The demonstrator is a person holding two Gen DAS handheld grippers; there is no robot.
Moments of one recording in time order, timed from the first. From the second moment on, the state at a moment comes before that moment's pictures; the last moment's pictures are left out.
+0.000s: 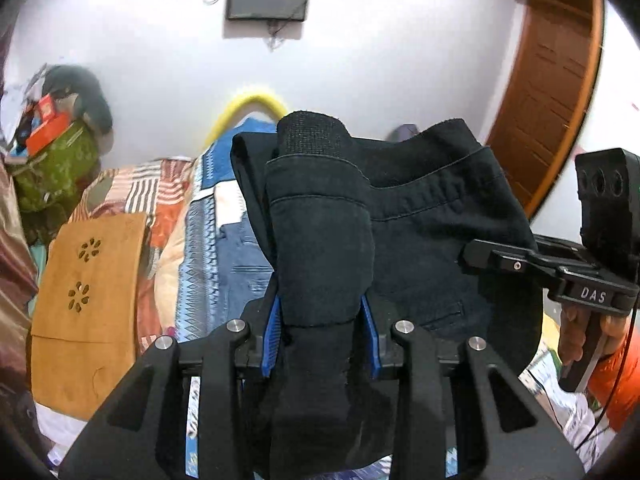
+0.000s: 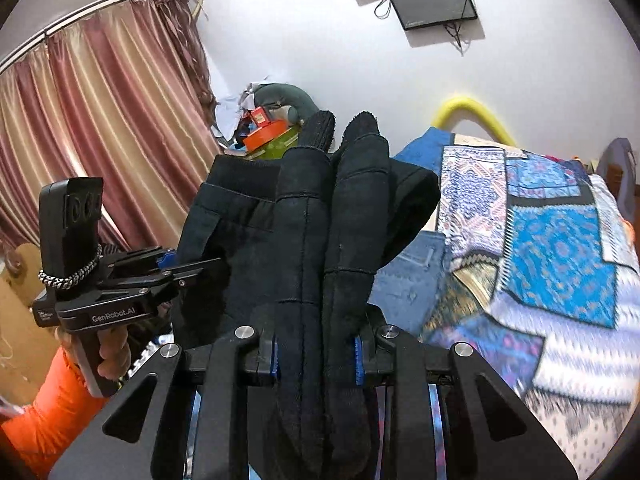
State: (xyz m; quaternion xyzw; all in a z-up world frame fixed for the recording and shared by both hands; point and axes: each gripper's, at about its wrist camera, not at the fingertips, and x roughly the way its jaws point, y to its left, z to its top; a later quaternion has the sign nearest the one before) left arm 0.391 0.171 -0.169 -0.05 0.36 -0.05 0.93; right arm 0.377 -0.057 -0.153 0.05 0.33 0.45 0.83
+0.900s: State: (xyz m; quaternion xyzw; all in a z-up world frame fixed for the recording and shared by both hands) left arm 0.524 0.255 -0.364 -0.10 0.48 0.03 0.87; right arm 0.514 0.043 -0.317 -0.07 0.46 0.38 0.80
